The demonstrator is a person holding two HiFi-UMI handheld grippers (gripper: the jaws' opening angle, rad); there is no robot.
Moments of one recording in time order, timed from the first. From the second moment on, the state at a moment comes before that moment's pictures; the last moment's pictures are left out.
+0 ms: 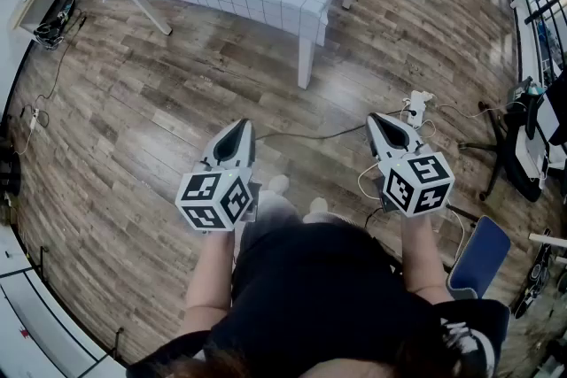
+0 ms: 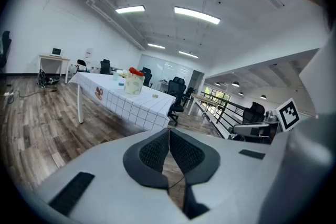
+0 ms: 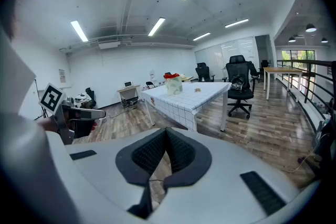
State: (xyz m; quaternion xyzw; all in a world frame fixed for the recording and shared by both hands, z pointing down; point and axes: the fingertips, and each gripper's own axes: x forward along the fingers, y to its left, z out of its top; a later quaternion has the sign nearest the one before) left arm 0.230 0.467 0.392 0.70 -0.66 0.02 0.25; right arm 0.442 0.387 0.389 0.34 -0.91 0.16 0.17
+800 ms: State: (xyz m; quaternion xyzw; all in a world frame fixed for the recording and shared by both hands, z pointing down) left arm 0.262 0.497 0.390 0.68 -0.69 0.02 0.24; right arm 0.445 0.398 0.397 0.28 -0.93 0.16 0.16
